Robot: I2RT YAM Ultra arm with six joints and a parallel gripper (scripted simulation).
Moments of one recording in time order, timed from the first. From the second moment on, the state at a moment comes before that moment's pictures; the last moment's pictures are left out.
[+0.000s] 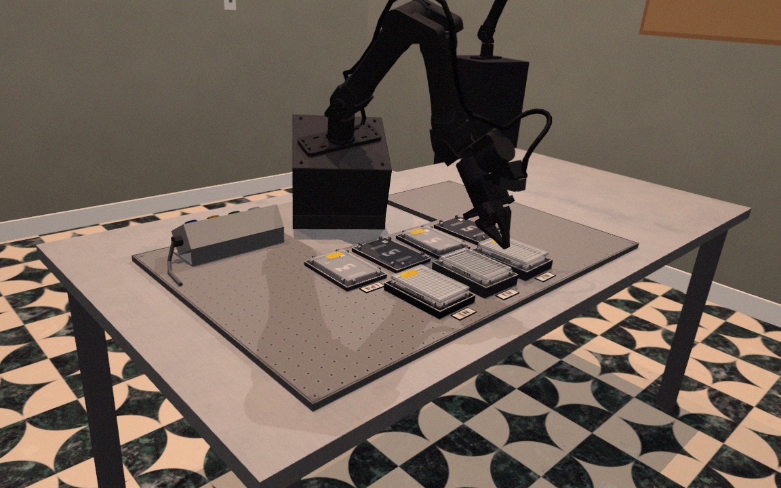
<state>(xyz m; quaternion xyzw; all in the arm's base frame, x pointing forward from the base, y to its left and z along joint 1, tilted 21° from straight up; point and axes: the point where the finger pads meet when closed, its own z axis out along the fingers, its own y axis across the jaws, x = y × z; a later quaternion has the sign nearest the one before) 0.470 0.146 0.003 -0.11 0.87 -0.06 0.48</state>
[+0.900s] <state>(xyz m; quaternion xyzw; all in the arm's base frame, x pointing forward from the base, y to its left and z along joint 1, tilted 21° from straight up) 0.476 0.147 0.005 -0.12 0.87 -0.05 0.47</state>
